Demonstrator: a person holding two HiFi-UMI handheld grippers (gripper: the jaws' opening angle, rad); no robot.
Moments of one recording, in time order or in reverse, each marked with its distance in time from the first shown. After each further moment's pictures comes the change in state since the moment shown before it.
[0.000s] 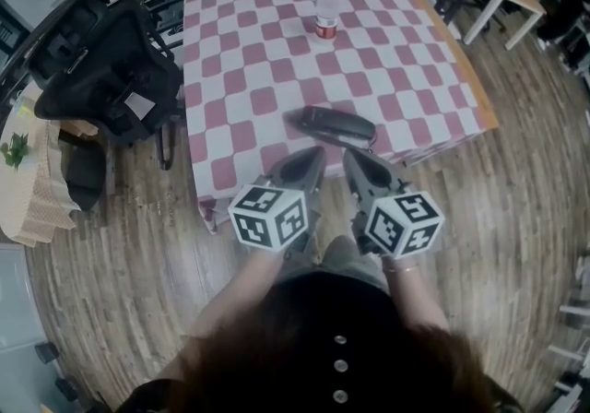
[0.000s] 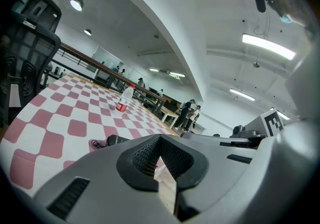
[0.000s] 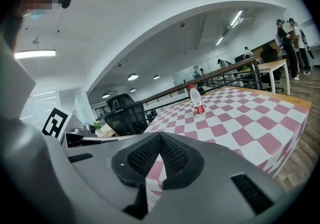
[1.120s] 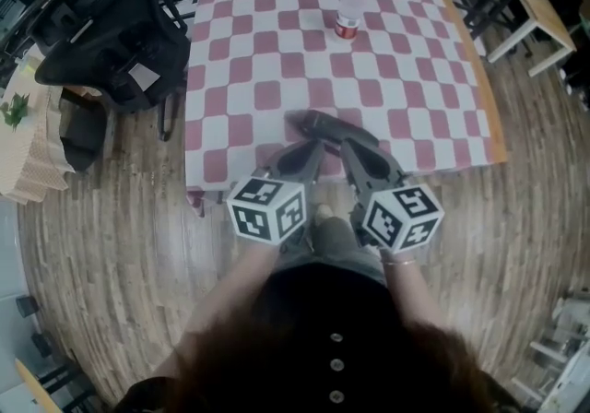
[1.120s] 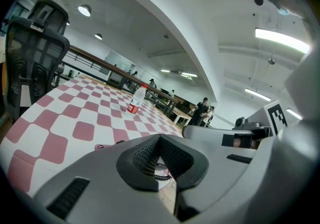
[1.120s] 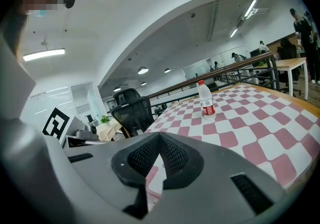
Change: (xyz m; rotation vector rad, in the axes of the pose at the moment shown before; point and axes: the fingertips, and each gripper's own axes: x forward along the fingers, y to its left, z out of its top) left arm 0.040 0.034 0.009 -0.037 -0.011 0.148; right arm 0.048 -0.029 0.020 -0.061 0.083 0.136
